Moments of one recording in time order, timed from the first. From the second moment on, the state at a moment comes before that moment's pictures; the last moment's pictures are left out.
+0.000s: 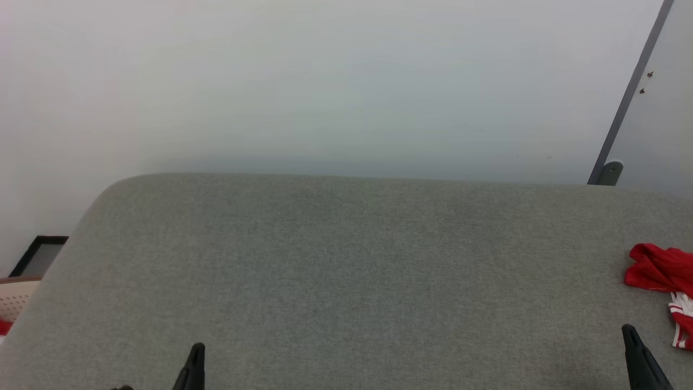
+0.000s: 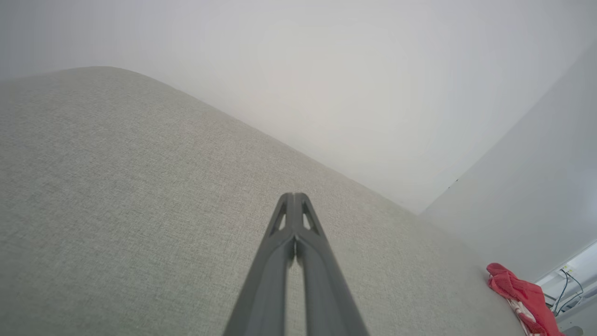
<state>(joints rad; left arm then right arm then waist) 0.18 0.14 -0.02 0.12 -0.65 -0.13 -0.17 0.15 -0.15 -0.12 0.07 0.67 0.13 -0.03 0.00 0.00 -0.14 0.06</state>
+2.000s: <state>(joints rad) -0.01 0.09 0.06 0.20 -1.31 -0.13 0.02 -0.02 -0.08 -0.12 0.19 1.31 0.13 0.06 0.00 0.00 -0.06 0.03</state>
